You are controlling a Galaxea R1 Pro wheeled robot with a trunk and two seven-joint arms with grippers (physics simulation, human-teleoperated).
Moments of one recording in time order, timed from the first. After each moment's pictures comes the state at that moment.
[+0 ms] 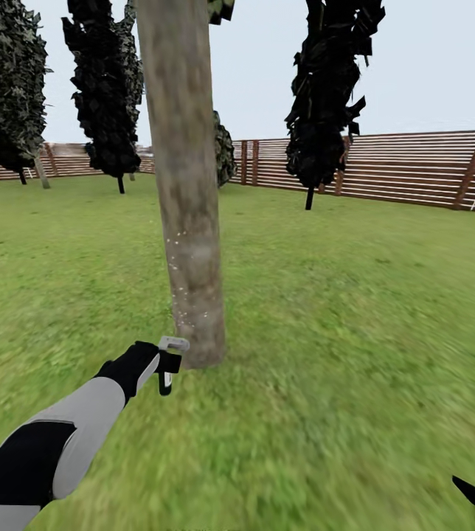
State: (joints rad) left arm -1.02 -0.02 -0.05 -0.28 -0.11 0.50 -0.10; right arm -0.30 -0.05 -1.21 -1.35 0.76 0.41 1.08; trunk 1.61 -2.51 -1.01
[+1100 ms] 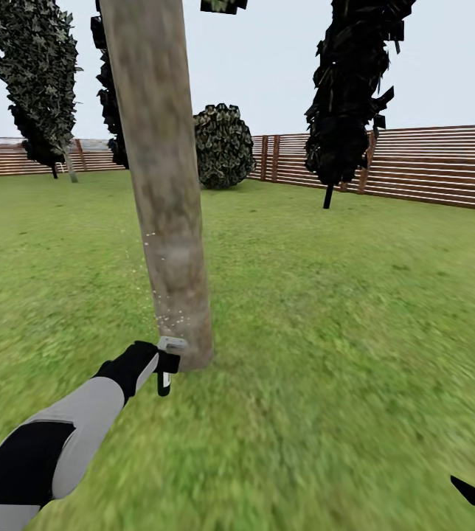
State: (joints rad) left arm -1.02 -0.02 -0.04 -0.28 -0.12 0.51 -0.10; right arm -0.30 -0.05 -1.21 -1.35 0.76 0.41 1.08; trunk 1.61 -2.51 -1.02
